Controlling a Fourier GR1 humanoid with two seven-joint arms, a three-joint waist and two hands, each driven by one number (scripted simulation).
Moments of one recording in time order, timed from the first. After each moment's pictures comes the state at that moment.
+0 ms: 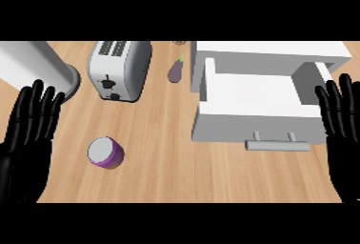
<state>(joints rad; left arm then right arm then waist) 0.03 0.07 -0.02 -2.10 0.00 0.00 0.03 -0.01 -0.07 0.00 -2.10 0.01 0.01 -0.01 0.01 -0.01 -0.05</state>
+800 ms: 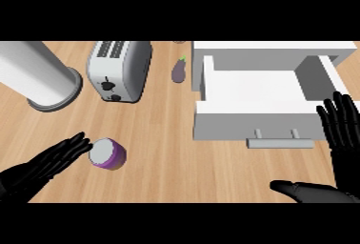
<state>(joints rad) 0.16 0.44 -0.01 -2.05 0.49 -0.62 0.07 0.10 -0.08 -0.05 -2.08 0.01 -0.01 0.17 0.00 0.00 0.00</state>
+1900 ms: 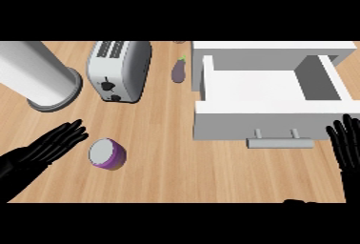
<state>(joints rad) 0.08 0.36 0.11 -1.89 0.53 -0.75 0.19 0.25 -0.06 -0.13 -2.06 -0.03 0.10 0.03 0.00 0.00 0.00</state>
